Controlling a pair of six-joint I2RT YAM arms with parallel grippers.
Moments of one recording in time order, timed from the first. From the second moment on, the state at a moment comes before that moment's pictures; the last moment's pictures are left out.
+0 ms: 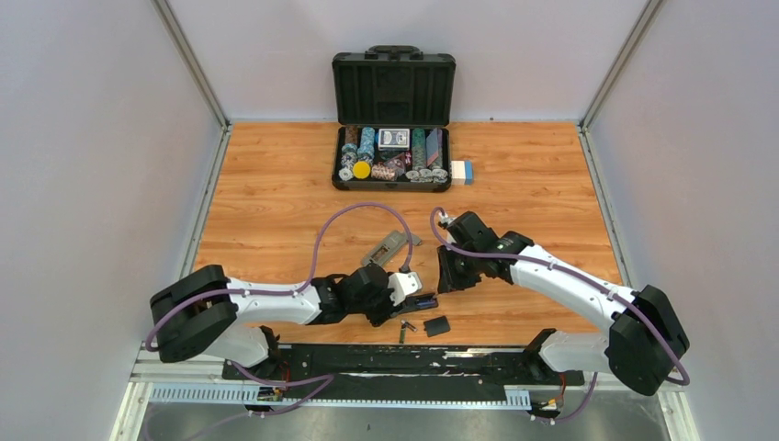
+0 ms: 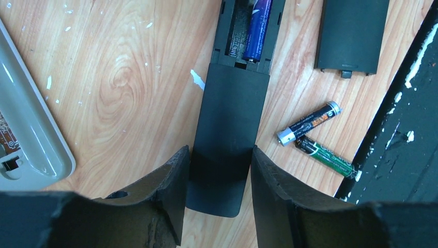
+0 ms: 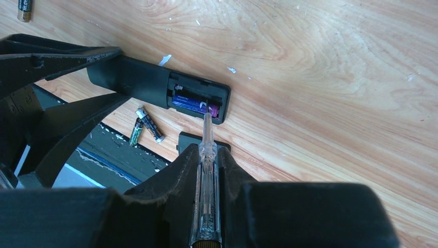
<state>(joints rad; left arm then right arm) -1.12 1.37 0.50 0.08 0.03 0.06 0.73 1.25 0.81 -0.64 -0.17 0.47</state>
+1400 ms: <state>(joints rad) -1.16 1.43 0.57 0.04 -0.13 0.09 0.71 1.24 0.82 -0.65 -0.10 0.43</state>
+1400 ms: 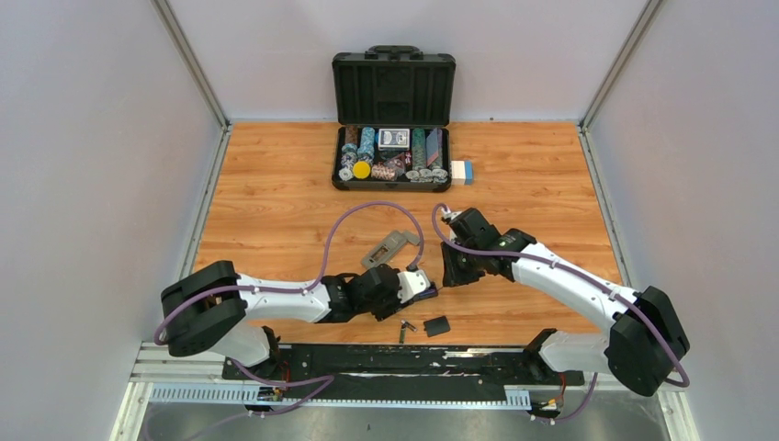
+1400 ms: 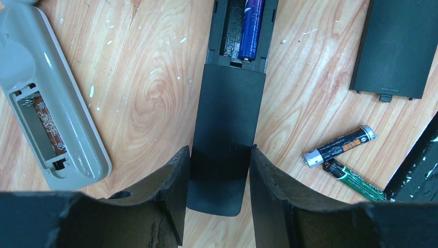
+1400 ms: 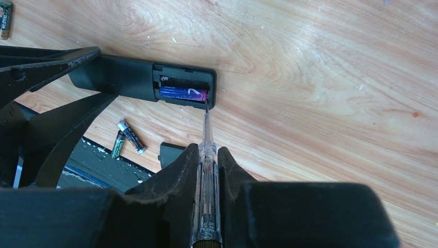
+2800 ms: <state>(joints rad) -1.16 1.46 0.62 0.01 -0.11 0.08 0.64 1.13 0.73 -0.56 -0.17 0.42</state>
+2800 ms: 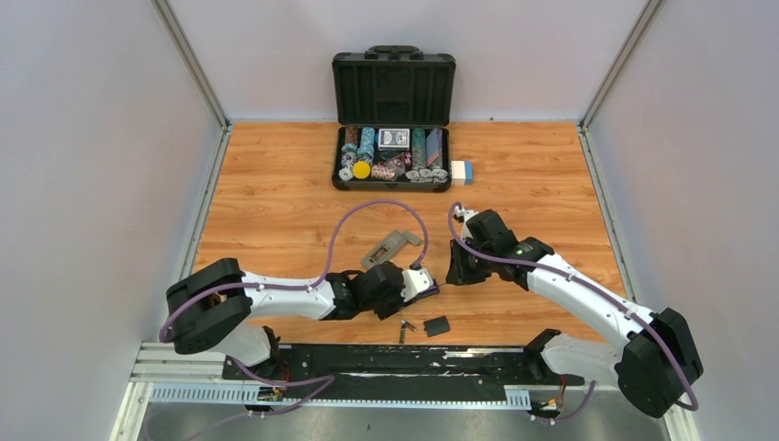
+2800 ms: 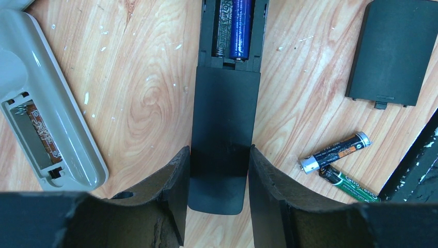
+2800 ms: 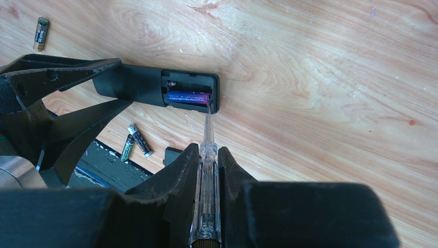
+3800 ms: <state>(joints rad) -1.16 1.48 0.65 -0.04 -0.10 0.08 0.63 1.09 0.67 -0.51 -0.20 0.43</state>
